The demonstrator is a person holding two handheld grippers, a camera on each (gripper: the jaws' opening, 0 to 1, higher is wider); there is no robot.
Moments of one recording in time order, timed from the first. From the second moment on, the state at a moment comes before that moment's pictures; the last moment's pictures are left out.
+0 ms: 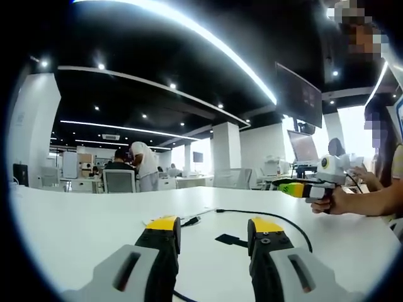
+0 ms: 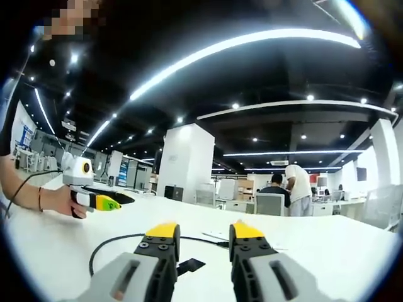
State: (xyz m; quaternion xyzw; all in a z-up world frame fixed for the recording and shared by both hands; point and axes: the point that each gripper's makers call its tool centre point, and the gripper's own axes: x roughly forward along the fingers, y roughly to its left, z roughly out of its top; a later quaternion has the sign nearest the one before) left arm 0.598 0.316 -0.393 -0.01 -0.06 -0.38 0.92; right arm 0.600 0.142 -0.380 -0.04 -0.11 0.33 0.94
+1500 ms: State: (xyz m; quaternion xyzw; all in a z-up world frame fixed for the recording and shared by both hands) left arm 0.604 0.331 -0.391 -0.04 -0.06 -0.37 0.93; right arm 0.696 0.201 -0.402 -0.12 -0.01 0.38 0.92
